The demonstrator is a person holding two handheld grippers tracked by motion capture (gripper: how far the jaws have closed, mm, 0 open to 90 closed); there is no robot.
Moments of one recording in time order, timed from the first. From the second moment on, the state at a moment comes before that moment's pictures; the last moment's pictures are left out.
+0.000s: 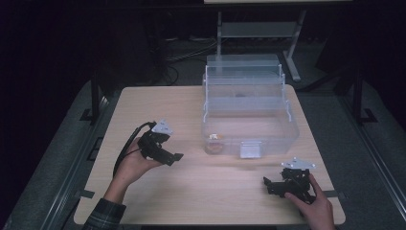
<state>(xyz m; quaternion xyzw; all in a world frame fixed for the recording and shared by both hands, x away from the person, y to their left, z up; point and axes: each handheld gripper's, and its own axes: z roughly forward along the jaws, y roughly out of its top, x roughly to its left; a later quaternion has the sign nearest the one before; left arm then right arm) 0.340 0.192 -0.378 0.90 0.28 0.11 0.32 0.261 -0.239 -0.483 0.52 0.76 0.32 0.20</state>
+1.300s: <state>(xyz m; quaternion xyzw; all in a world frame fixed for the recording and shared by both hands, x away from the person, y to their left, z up) 0.273 0.268 -0.449 0.87 0.35 0.14 0.32 0.261 -0.239 -0.483 0.53 0.76 0.32 0.20</state>
